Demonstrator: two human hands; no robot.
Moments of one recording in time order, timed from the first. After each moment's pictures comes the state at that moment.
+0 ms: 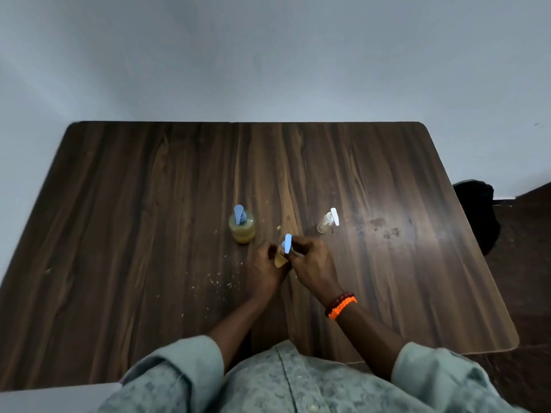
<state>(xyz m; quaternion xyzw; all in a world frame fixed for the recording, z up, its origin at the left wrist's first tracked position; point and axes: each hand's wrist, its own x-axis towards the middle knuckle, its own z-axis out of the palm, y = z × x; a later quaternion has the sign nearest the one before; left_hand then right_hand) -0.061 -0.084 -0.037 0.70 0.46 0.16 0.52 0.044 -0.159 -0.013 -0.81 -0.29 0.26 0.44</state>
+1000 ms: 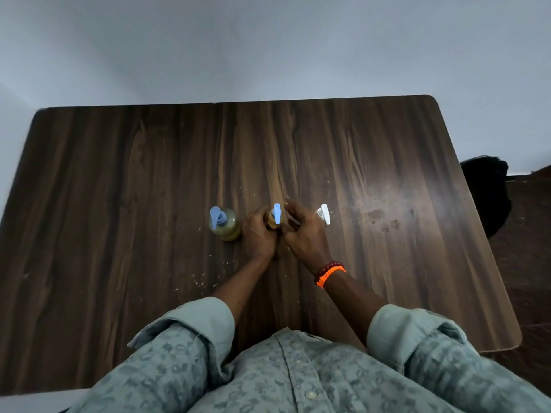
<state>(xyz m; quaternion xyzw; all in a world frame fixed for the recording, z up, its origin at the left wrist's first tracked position) 0.021 -0.046 -0.048 0.71 0.47 0.18 0.48 0.105 -0.125 -0.047 -0.81 -0.29 0.23 0.46</state>
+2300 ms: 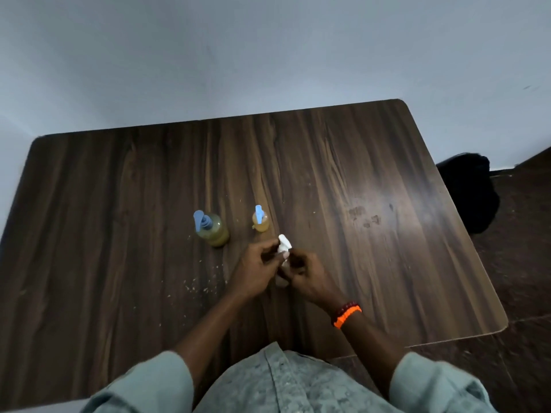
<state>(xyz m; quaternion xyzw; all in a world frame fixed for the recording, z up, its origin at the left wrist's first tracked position) -0.020 -0.094 -0.030 0.71 0.34 0.06 0.61 0.083 -0.222 -0.045 -0.69 -0.32 0.38 0.52</state>
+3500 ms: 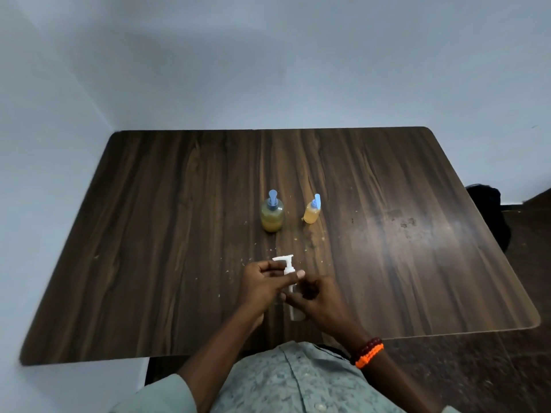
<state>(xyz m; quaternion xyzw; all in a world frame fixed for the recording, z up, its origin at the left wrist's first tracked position) -0.178 -0.094 -0.010 0.51 0.47 0.13 0.71 -0.078 -0.220 -0.005 -0.74 -0.32 0.37 0.46</state>
